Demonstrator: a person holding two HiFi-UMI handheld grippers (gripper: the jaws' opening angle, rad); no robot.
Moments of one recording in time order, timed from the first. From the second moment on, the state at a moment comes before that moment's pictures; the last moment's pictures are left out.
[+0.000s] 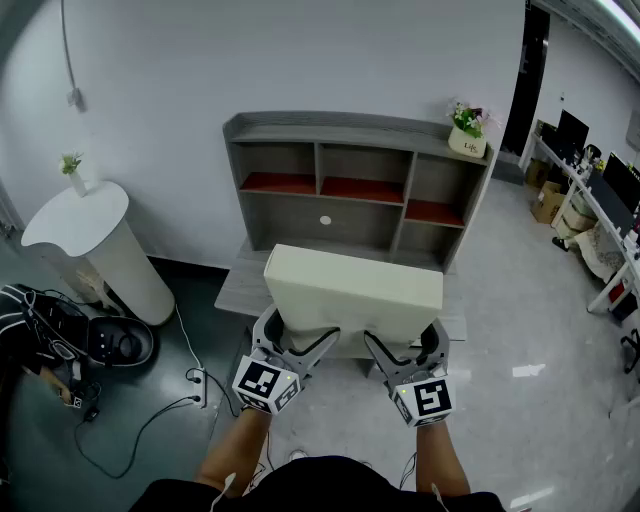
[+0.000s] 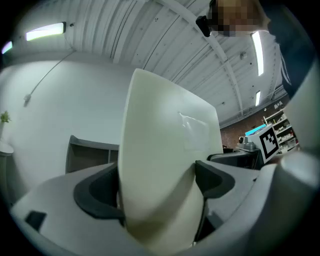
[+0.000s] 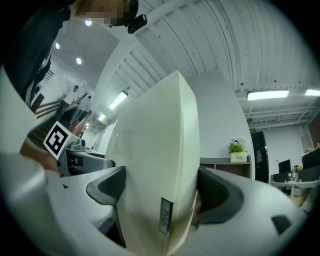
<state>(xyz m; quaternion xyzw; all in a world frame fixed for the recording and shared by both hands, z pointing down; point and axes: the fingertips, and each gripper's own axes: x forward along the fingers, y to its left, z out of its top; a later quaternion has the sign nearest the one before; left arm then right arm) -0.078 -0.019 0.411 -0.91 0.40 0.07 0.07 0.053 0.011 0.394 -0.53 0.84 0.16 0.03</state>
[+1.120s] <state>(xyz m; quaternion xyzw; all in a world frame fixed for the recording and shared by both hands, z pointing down) -0.153 -0.035 0.424 -0.92 0.37 0.08 0.06 -0.025 0.001 0.404 -0.56 0.82 0.15 0.02</state>
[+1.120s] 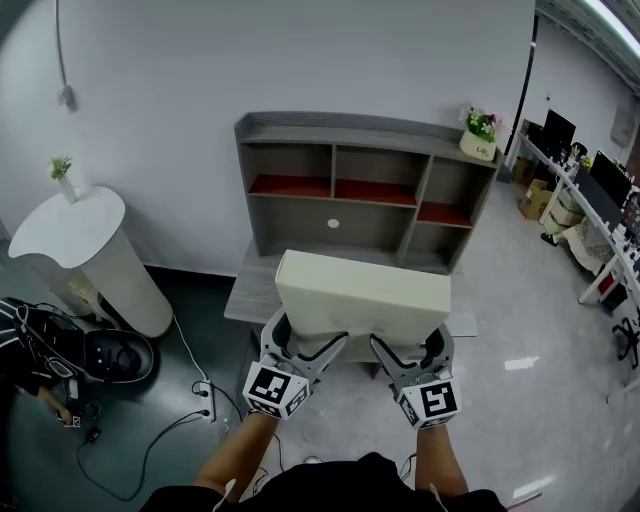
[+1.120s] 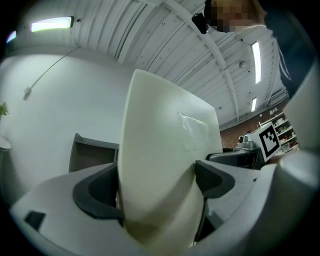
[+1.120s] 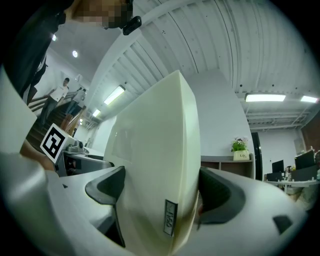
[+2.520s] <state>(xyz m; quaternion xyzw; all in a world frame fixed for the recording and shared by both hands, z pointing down) -0.035 -0.183 0.425 -0.94 0.32 0.09 0.04 0.089 -0.133 0.402 -0.60 0.79 0.15 0.02</state>
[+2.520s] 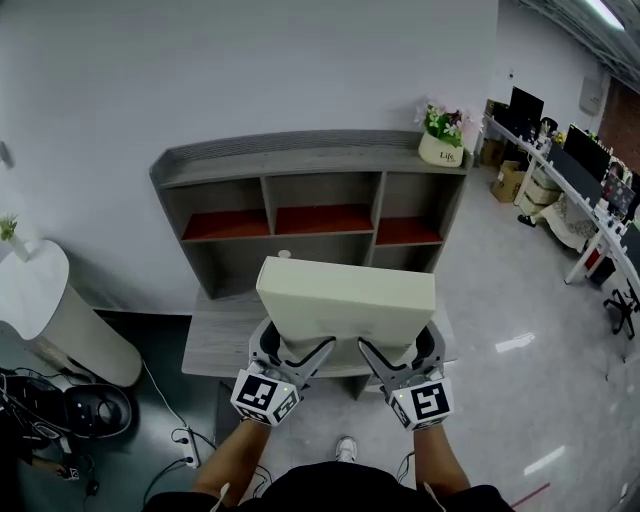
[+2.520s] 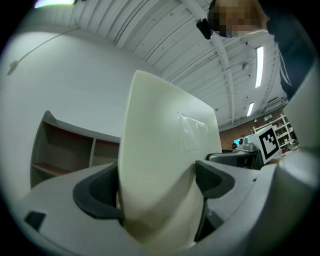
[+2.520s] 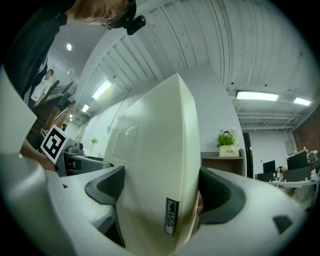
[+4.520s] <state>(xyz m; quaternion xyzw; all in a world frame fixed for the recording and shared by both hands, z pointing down) 0.068 -0.376 0.230 -0.91 0.33 0.15 0.18 0.192 -0.326 0.211 -0.56 0.78 0.28 0.09</state>
